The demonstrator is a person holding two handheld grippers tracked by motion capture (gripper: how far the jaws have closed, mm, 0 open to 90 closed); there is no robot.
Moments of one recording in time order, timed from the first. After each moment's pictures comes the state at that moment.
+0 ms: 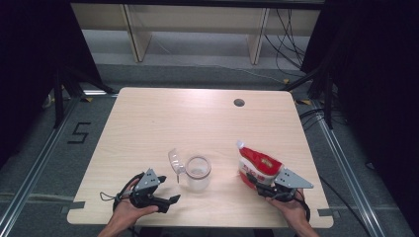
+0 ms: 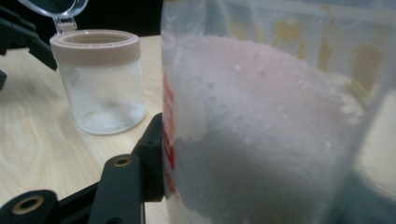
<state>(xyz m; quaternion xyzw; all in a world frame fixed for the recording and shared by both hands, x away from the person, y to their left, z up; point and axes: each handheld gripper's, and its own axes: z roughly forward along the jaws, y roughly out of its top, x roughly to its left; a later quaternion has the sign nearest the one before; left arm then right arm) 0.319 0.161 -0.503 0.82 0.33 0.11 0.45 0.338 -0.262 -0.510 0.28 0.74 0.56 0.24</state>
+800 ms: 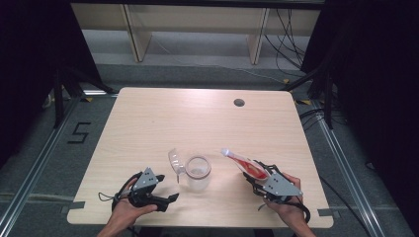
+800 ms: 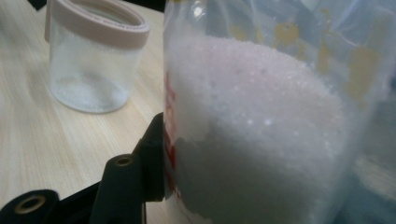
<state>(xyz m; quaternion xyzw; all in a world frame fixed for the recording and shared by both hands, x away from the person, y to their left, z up) 0.320 0.165 -0.503 0.82 0.33 0.12 0.46 0.327 -0.241 -0.487 0.17 0.78 0.46 0.37</state>
